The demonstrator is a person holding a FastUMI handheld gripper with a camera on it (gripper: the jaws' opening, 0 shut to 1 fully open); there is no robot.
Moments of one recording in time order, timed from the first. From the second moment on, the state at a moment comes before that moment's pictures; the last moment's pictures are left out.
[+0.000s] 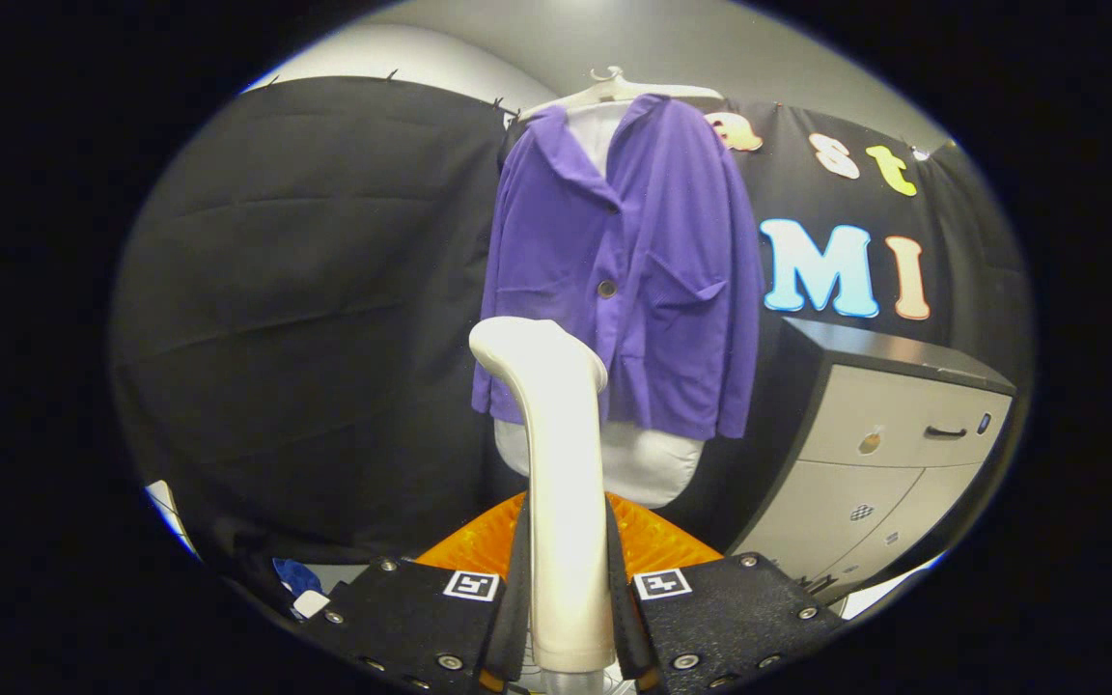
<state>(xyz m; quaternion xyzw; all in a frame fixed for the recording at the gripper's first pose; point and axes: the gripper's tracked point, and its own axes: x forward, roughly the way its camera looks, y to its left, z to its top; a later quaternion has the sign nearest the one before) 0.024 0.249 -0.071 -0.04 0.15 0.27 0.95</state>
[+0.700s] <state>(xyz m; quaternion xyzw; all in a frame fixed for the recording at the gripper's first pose) 0.005 0.027 0.032 0.03 0.05 0.14 0.99</state>
